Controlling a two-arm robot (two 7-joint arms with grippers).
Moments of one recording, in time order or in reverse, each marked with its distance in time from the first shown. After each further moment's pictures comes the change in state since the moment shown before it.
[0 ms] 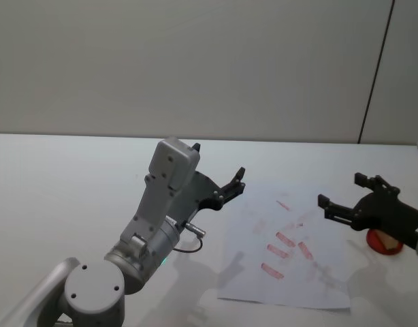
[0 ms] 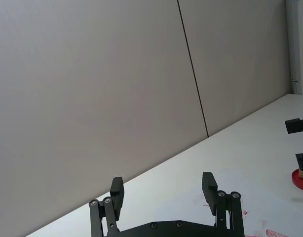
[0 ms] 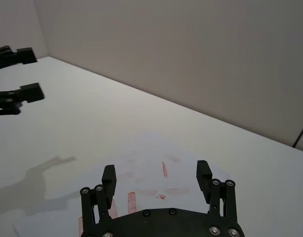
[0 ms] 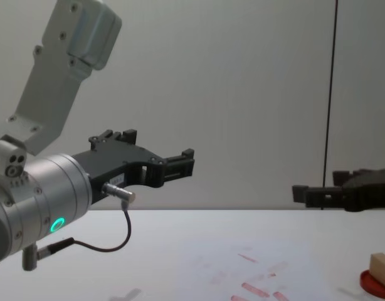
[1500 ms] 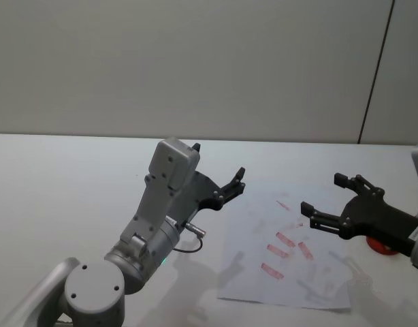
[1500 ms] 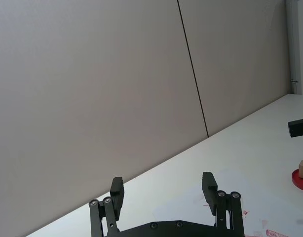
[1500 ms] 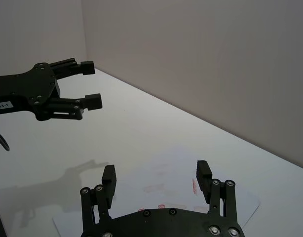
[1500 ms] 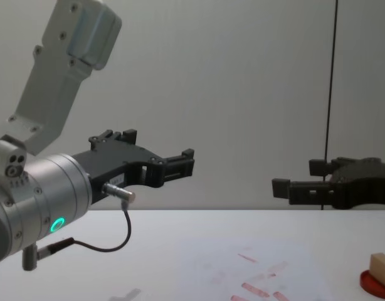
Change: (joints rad) left arm 0.000 0.000 0.000 0.000 0.000 0.000 0.000; right arm -0.021 0.015 -0.015 -0.041 -0.003 -0.077 0.113
